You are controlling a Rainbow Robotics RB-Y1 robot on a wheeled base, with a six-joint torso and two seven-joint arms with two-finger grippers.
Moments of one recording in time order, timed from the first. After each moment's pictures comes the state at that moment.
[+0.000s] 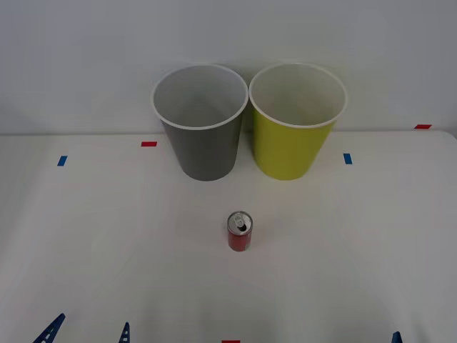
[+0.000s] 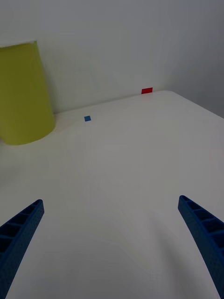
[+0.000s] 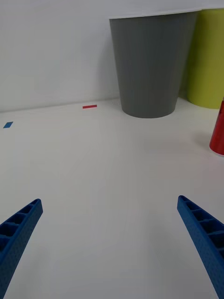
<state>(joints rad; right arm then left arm) 1.21 -0.19 0.25 -2.02 -0.24 -0.68 1.53 1.07 0.40 -0.33 -2.04 0.22 -0.57 -1.73</state>
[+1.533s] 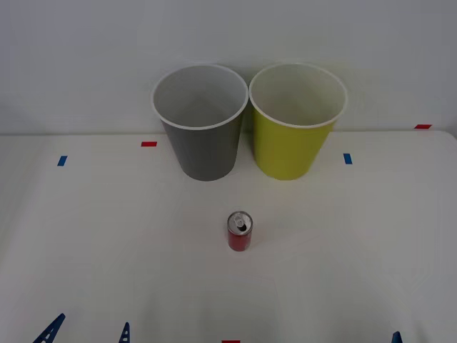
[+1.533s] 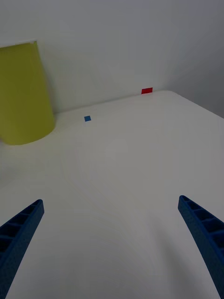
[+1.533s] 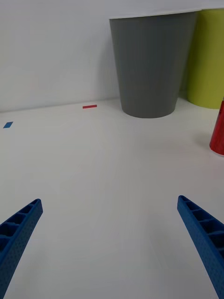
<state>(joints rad) 1.21 -0.19 0.25 -2.02 -0.24 -0.68 1.53 1.07 0.40 -0.33 -2.04 0.22 -0.57 -1.73</state>
